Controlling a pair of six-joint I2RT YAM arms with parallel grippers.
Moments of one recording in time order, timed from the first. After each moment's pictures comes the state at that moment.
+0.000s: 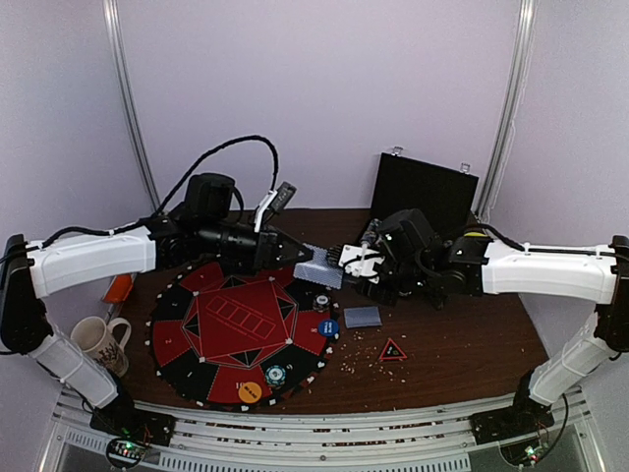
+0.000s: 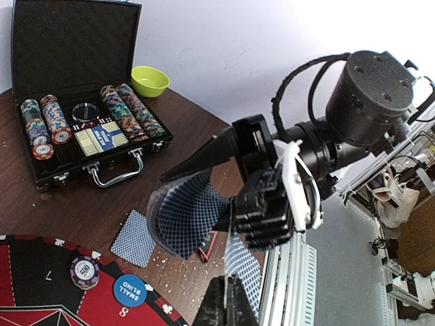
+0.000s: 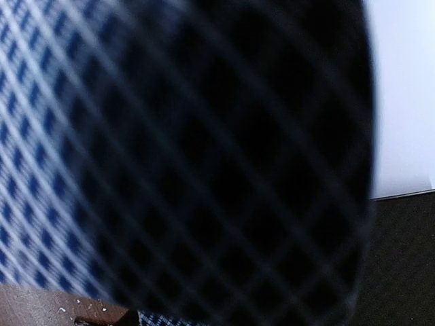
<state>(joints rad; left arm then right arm) -0.75 1.49 1.14 -0.05 0.69 -0.26 0.93 1.47 1.09 -0.32 0.23 -0.55</state>
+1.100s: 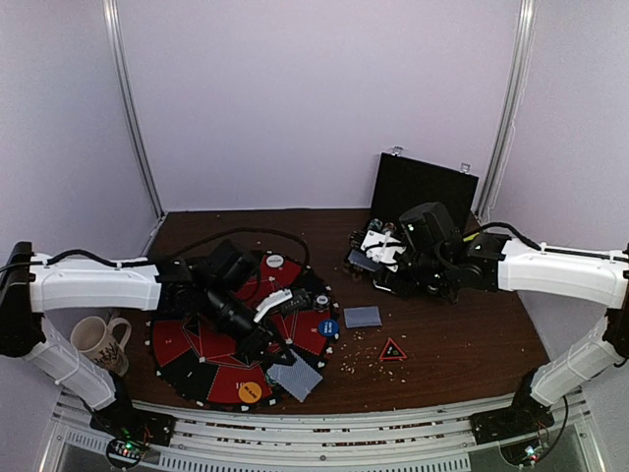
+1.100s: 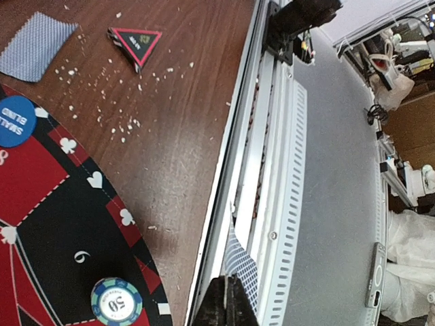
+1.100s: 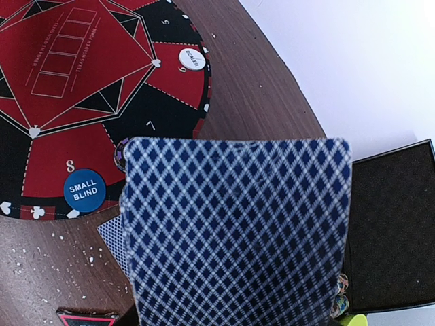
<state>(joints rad) -0.93 1.43 0.93 -0.44 0.71 -0.05 0.84 1.39 1.03 -0.31 0.23 -0.49</state>
